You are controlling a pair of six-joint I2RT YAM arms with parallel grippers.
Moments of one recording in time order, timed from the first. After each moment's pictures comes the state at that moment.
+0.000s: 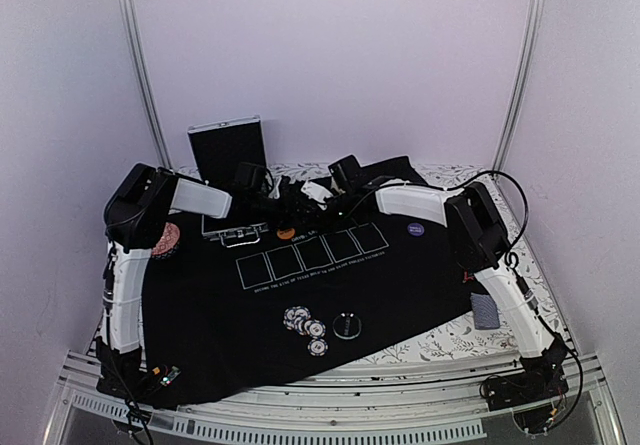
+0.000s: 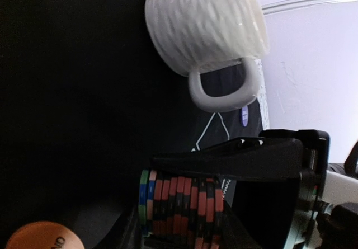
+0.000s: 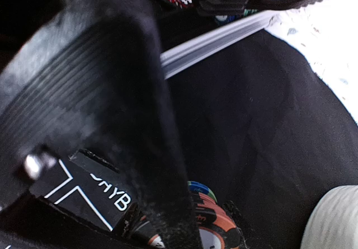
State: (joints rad) left arm -0.44 2.27 1.48 0.17 0.63 -0.78; right arm 0.69 2.57 2.15 -0.33 -0.28 -0.43
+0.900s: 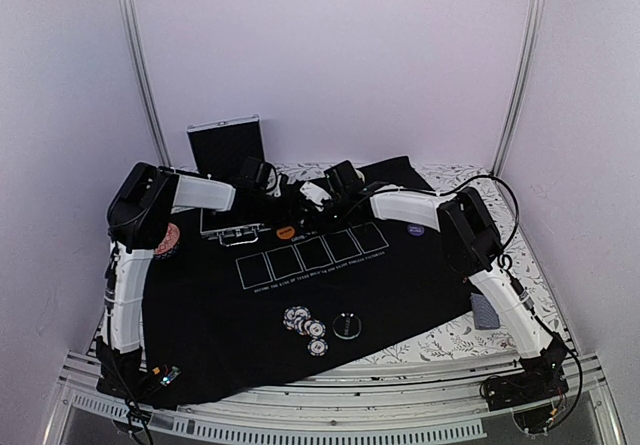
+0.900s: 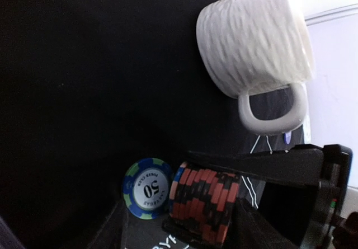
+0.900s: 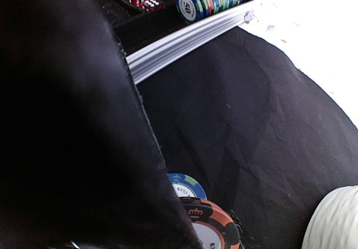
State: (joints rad) left arm -0.45 2.31 1.59 -0.04 0.43 -0.64; right arm 0.71 2.64 2.20 -0.30 -0.17 -0.35
